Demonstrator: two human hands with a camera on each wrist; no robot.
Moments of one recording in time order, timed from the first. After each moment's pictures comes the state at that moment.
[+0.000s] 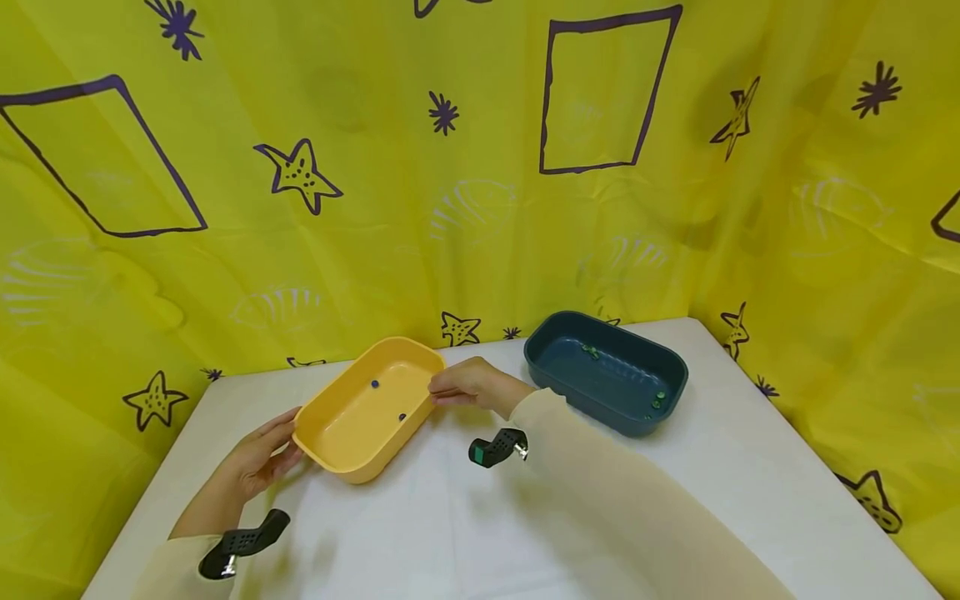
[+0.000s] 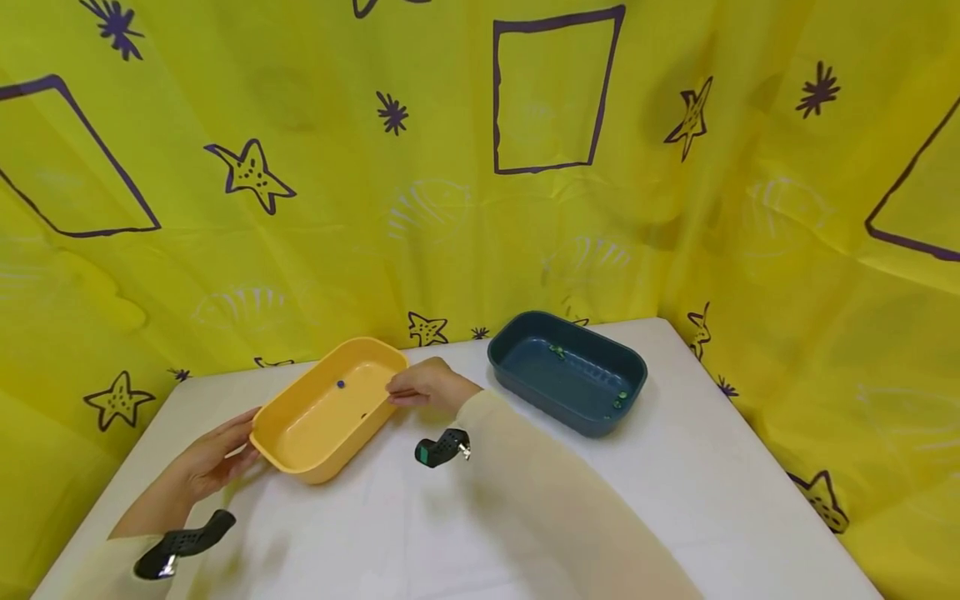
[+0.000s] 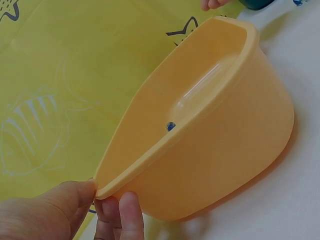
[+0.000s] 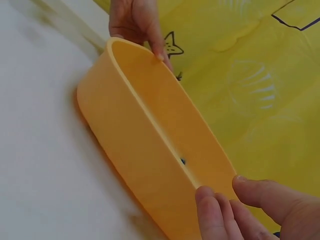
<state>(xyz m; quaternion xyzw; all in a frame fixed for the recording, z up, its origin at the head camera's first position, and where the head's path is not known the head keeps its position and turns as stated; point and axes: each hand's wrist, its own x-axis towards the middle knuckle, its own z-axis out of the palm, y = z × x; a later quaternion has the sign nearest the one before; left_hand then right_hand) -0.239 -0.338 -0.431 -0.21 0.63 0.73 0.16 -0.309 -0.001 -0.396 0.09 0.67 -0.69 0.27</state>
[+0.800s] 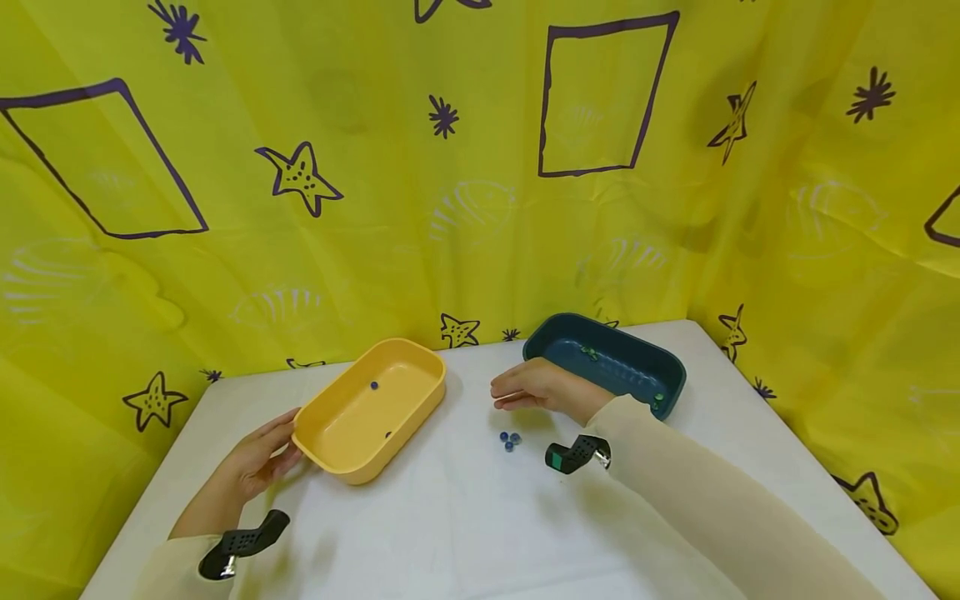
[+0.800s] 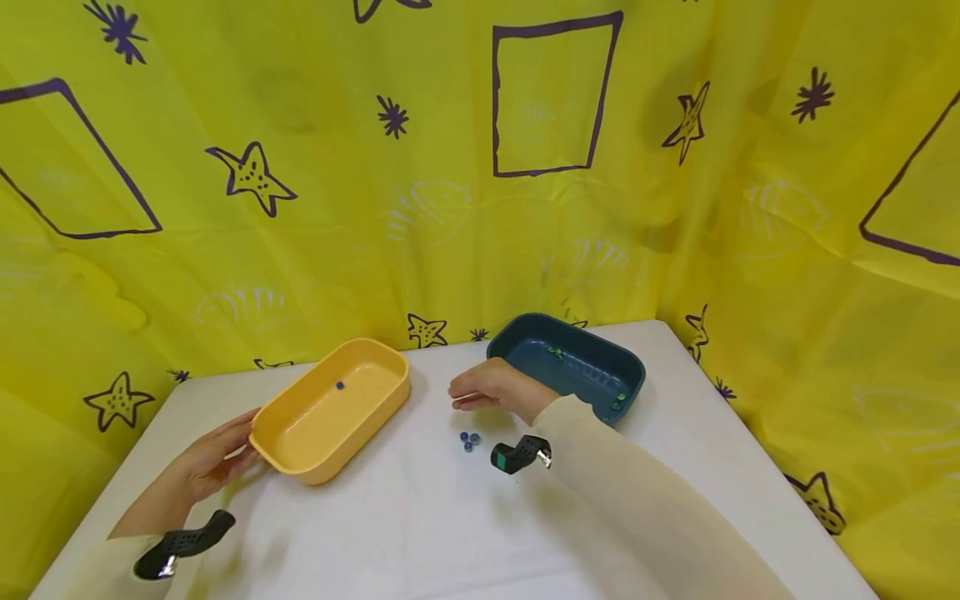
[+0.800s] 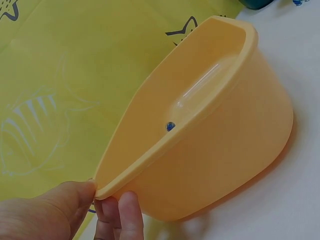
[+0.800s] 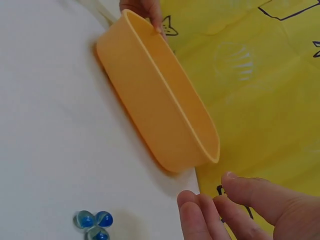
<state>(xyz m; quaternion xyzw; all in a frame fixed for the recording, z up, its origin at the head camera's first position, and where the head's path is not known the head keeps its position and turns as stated) -0.237 -0.336 -0.428 -0.21 0.63 0.73 0.16 -0.300 0.092 -0.399 0.05 0.72 -0.63 0.29</state>
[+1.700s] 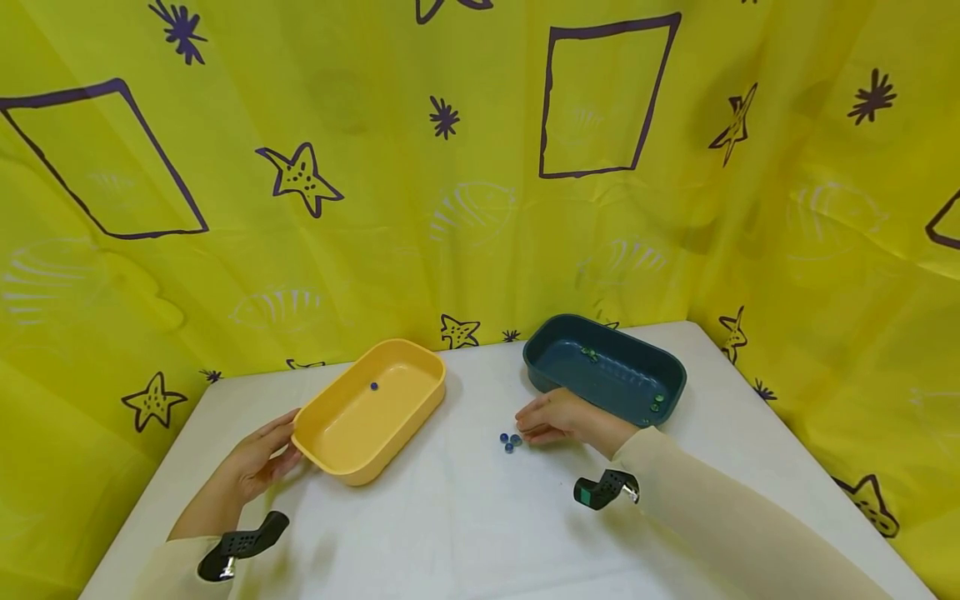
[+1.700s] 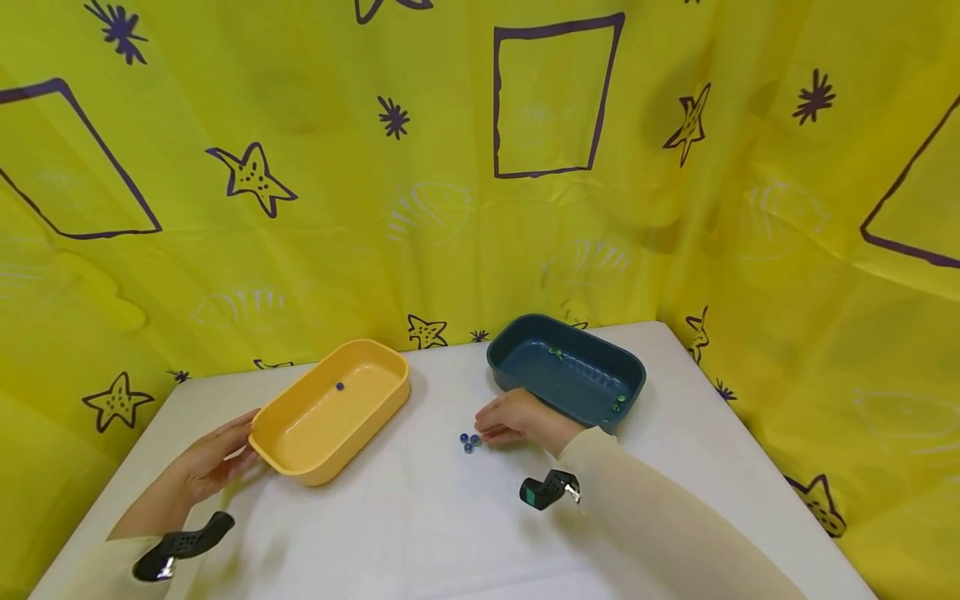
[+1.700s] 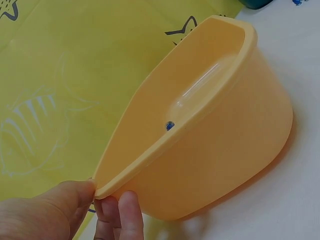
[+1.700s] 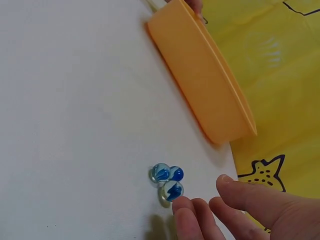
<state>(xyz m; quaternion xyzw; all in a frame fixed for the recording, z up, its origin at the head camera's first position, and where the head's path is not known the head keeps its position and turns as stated) -0.238 -0.337 -0.429 -0.21 0.63 0.73 0.16 -0.273 0.121 -0.435 0.05 0.75 -0.60 0.28</state>
